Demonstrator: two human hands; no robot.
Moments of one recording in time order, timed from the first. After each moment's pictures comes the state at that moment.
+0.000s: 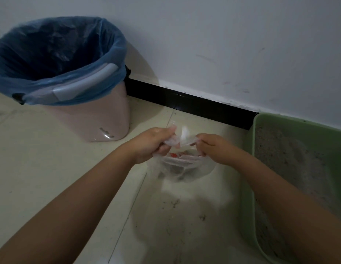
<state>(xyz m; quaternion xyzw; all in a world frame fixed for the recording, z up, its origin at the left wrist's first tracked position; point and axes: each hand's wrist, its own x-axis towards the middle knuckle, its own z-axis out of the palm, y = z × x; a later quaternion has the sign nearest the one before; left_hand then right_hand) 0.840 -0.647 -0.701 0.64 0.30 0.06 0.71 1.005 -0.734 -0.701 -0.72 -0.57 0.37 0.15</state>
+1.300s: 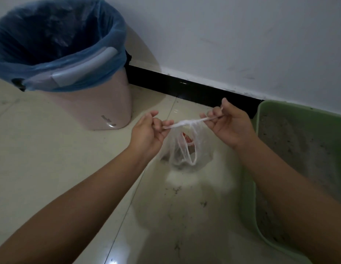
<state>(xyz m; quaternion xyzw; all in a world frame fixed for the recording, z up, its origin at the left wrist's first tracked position) 0.853 -0.669 -0.707 0.20 0.42 0.41 0.79 1.021 -0.727 -0.710 -0.37 -0.11 0.61 0.69</state>
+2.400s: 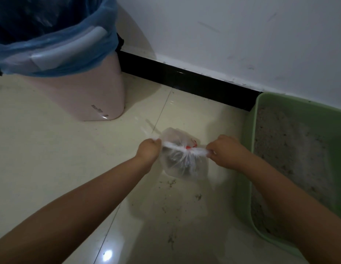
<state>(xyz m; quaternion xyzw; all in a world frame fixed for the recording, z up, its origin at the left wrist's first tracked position) 0.850 -0.689 -0.783 0.56 0.64 0.07 0.52 1.021 -0.771 -0.747 -0.70 -0.66 0.17 -0.19</state>
